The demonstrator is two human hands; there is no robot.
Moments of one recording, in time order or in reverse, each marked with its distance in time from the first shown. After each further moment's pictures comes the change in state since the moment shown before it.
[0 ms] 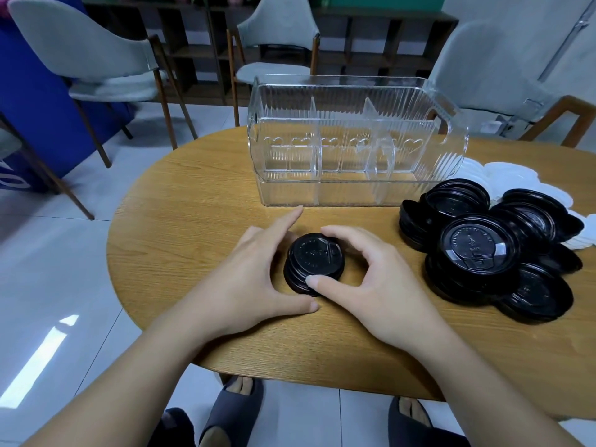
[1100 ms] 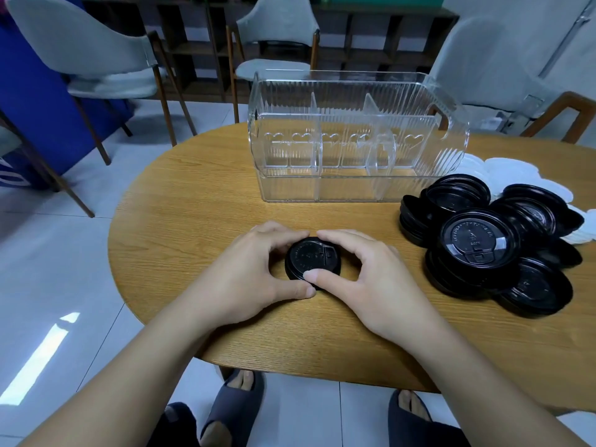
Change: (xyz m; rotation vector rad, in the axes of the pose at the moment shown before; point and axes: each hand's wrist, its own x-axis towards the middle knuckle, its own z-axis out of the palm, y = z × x) left_hand 0.010 -0.016 0.005 -0.033 0.021 0.033; right_hand 0.005 0.004 0.009 -0.063 -0.014 0.015
